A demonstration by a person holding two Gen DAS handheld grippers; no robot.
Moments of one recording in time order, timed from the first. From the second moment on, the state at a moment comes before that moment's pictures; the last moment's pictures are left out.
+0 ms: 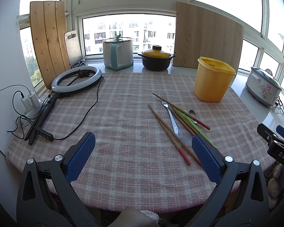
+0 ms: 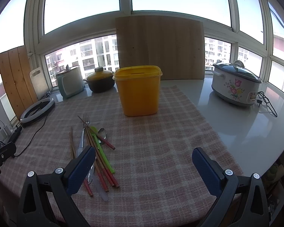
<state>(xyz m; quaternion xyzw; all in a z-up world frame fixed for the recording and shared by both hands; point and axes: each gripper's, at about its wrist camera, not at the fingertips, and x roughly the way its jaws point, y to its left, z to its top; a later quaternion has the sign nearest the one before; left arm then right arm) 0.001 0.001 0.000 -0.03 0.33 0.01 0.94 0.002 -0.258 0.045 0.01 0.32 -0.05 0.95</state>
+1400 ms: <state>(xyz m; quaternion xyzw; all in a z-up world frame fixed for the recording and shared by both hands) 0.001 0.004 -0.010 -0.04 0.34 0.02 0.94 0.006 -0.252 0.043 0.01 0.33 -0.04 0.94</state>
